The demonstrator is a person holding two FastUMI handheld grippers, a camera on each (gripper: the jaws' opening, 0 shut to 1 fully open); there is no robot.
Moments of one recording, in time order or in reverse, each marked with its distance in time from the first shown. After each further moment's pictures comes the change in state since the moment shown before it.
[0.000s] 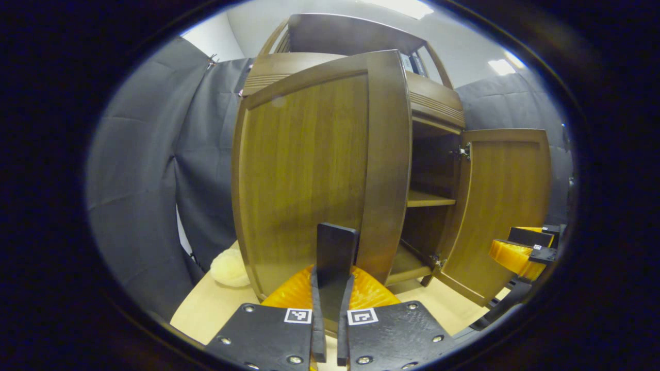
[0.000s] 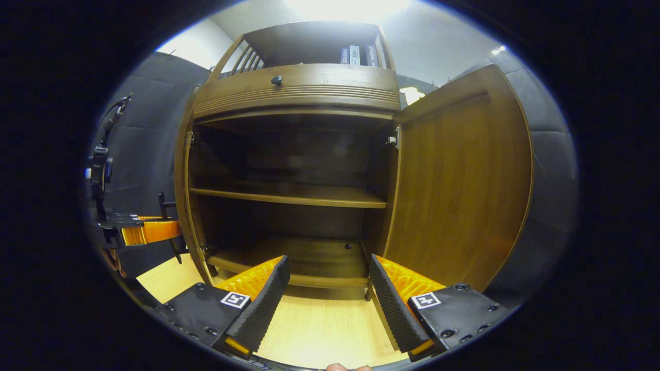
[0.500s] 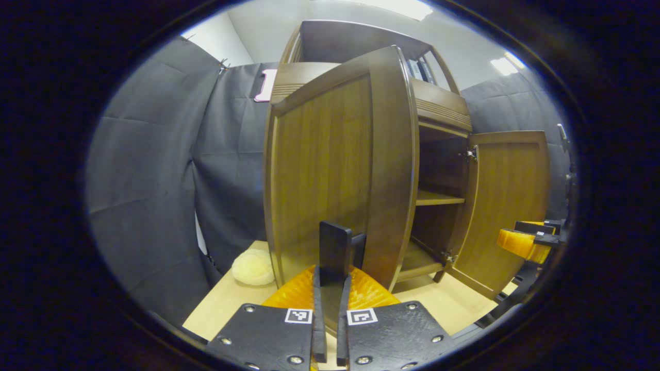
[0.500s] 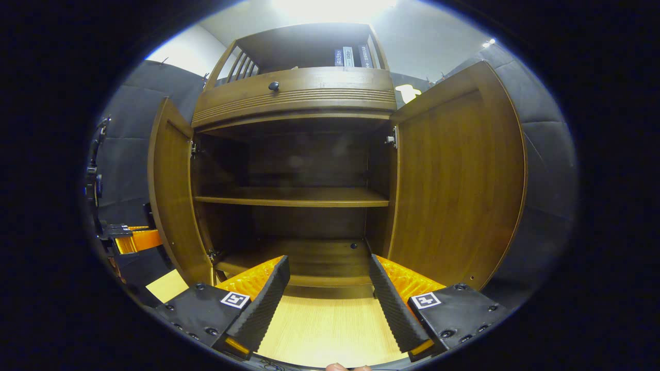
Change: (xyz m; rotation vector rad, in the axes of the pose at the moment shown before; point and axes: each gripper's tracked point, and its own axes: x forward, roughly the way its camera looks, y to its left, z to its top) left arm -0.009 0.010 0.023 0.009 -0.025 0.061; right arm -0.003 0.004 0.006 0.052 -0.024 0.018
